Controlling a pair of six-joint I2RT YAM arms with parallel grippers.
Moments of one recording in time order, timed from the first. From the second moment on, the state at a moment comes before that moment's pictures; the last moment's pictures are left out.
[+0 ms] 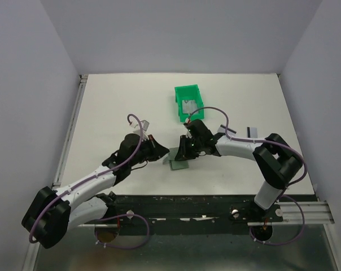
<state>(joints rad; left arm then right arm) -0.64 1.02 0.43 0.22 0.18 -0.84 0.74 1.75 0.93 -0.08 -0.29 0.68</state>
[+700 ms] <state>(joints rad) -0.70 1.35 0.58 0.33 0.25 -0.83 0.66 1.46 0.80 -0.24 -0.08 0.68</state>
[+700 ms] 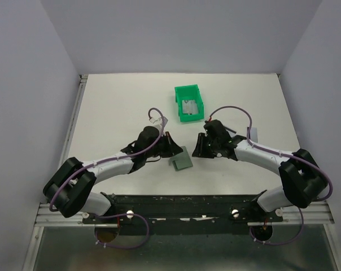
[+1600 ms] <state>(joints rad) -0.73 1.51 0.37 0.54 0.24 -0.89 0.57 1.64 0.77 -0.06 -0.39 0.56</state>
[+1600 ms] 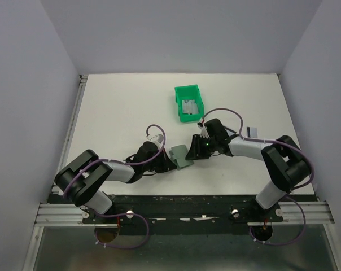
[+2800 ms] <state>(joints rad) -0.73 1.55 0.33 0.65 0.27 -0.90 0.56 1.33 0.64 -0.05 -0.44 0.54</state>
